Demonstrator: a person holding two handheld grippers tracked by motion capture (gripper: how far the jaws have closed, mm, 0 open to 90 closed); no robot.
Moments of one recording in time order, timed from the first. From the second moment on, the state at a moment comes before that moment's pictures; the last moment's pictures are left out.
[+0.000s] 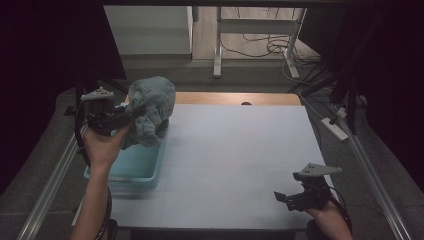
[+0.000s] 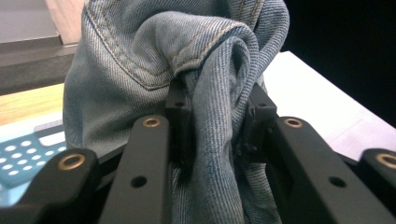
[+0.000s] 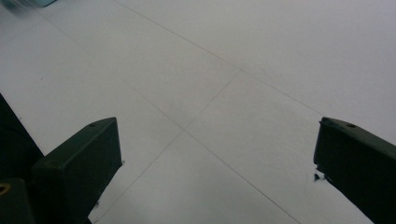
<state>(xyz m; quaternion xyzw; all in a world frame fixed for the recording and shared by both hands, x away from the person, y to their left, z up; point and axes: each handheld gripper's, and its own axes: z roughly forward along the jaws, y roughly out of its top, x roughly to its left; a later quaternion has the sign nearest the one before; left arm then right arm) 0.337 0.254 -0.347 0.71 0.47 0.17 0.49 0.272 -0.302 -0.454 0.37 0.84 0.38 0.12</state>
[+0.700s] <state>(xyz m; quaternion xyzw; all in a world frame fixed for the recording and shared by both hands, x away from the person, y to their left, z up) 0.337 0.208 -0.337 0.74 0.41 0.15 0.50 0.272 -0.303 -0.454 0.37 0.84 0.38 0.12</state>
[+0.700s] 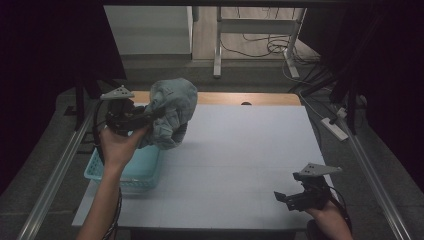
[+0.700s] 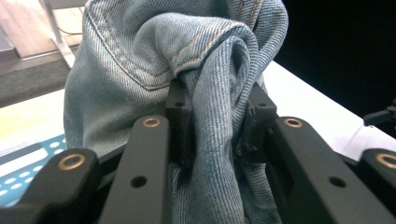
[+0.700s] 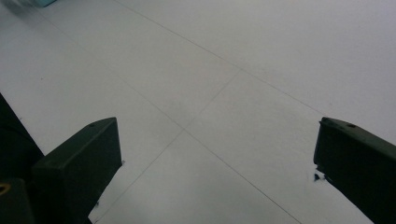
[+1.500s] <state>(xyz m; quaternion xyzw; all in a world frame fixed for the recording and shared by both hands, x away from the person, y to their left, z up) 0.350 0.141 -0.347 0.78 0.35 0.10 0.50 0.272 -0.302 -0.454 0.37 0.84 0.38 0.12</state>
